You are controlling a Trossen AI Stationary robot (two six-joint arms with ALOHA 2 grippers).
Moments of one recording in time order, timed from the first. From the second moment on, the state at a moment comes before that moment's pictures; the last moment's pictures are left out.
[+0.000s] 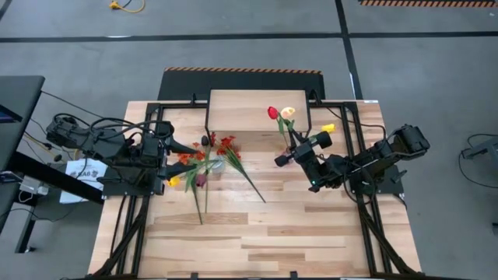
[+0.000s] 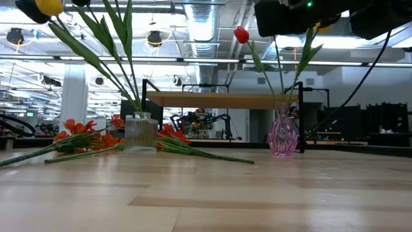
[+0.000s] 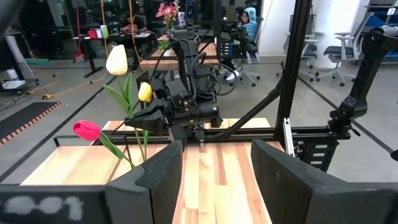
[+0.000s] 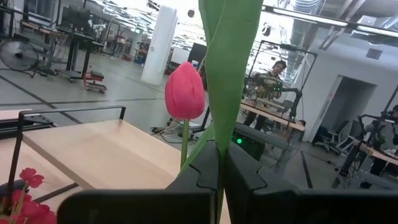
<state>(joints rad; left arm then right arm) -0.43 0.88 1.19 -0.39 -0.43 -0.04 0.27 1.53 0.61 1.45 1.31 -0.85</state>
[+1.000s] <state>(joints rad) -0.43 0.88 1.19 -0.39 -0.43 -0.06 0.37 1.52 0.67 1.39 1.42 -0.82</state>
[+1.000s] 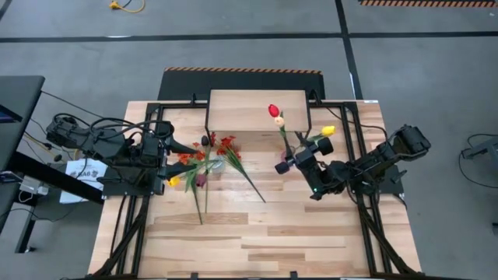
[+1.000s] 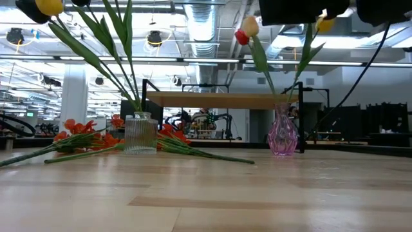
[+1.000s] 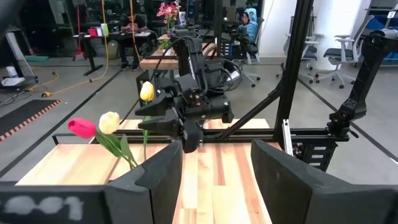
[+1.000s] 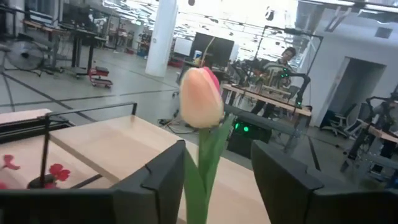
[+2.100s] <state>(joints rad) -0.43 0.88 1.20 -0.41 -0.41 -0.08 0.80 1.52 0.68 1.34 1.39 -0.87</state>
